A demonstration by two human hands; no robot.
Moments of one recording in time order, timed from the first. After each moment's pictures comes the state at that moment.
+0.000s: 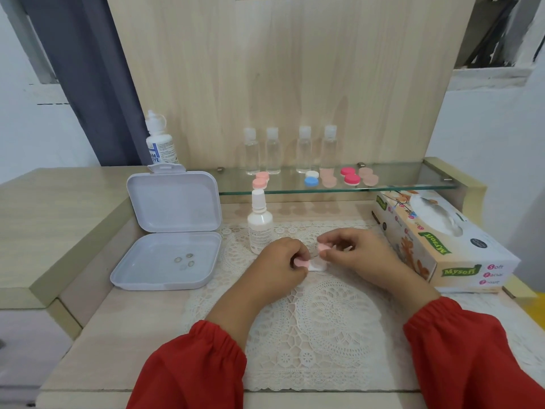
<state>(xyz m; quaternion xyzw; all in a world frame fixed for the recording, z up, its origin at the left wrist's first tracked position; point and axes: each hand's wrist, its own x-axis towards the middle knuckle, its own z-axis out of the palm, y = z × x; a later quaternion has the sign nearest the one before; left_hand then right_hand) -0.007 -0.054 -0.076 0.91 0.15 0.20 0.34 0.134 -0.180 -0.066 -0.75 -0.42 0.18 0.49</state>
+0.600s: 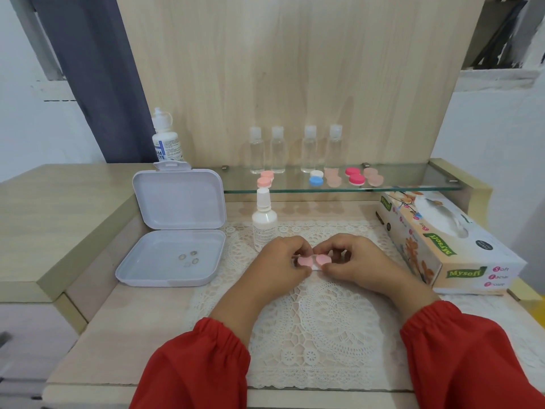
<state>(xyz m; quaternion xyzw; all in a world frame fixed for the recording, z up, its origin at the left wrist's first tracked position) -0.012 -0.055 -0.071 0.89 0.17 0.21 0.36 0.132 -0.178 -0.074 -0.74 -0.50 0.17 0.42</state>
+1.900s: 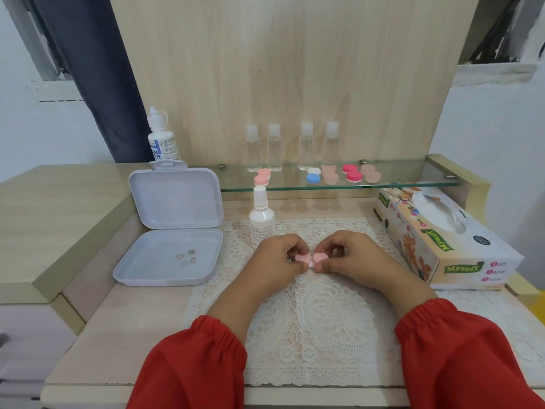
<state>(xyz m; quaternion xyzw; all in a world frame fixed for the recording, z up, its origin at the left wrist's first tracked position) -0.007 -0.051 -0.076 0.87 0.20 0.20 0.40 0.129 -0.175 -0.069 -0.78 -0.47 0.16 0.38</state>
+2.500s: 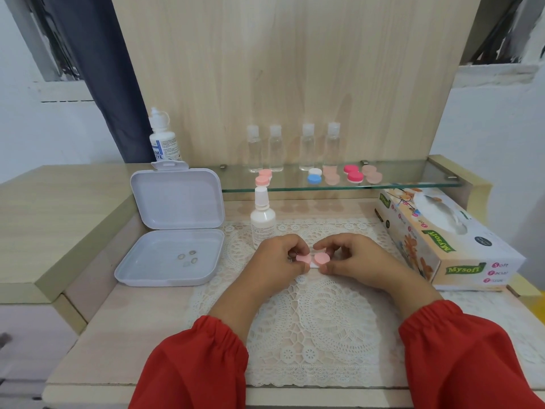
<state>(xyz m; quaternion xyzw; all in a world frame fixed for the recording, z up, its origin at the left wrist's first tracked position) -0.008 -0.050 -0.075 0.87 0.20 0.20 0.41 0.128 -0.180 -0.065 -0.78 -0.46 0.20 0.38</state>
